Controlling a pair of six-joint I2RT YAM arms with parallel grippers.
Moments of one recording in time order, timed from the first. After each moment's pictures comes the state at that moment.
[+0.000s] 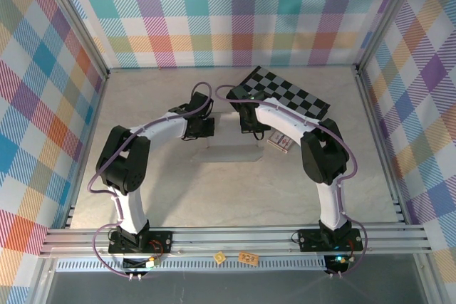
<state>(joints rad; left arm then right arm) -0.48 1.87 1.26 -0.47 -0.07 -0.43 0.67 2.04 1.69 -0.99 0.39 0.62</state>
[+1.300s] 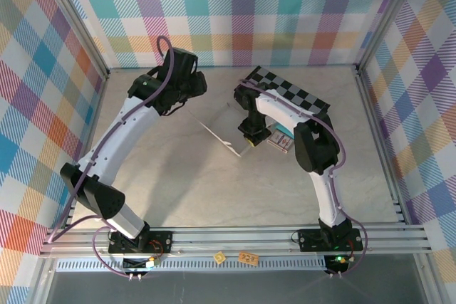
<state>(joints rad) -0.53 1.59 1.80 -0.95 -0.26 -0.61 0.59 2.20 1.87 -1.30 -0.12 1.41</state>
